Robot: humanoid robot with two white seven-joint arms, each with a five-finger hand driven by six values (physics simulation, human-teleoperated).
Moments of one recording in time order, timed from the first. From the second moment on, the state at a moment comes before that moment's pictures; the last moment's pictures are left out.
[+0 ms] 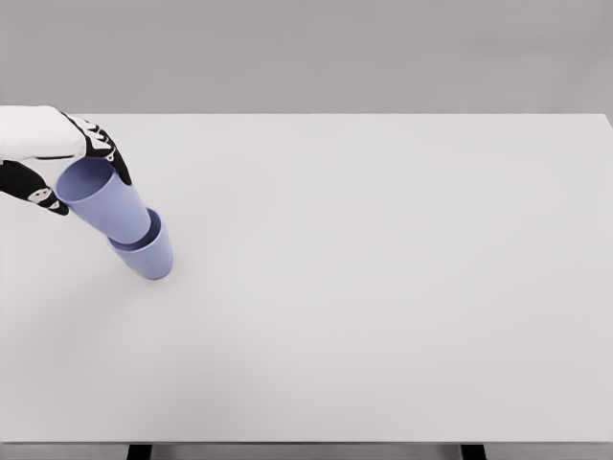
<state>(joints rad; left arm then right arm) -1.31 1.30 -1.27 -1.77 0.19 -0.36 -0.61 0.00 0.00 -0.20 0.05 -0.06 -0.07 0.09</state>
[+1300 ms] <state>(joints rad) -1.29 1.27 -1.27 -1.76 0.18 -0.34 -0.61 0.00 0.00 -0.20 0.05 -0.06 -0.07 0.09</state>
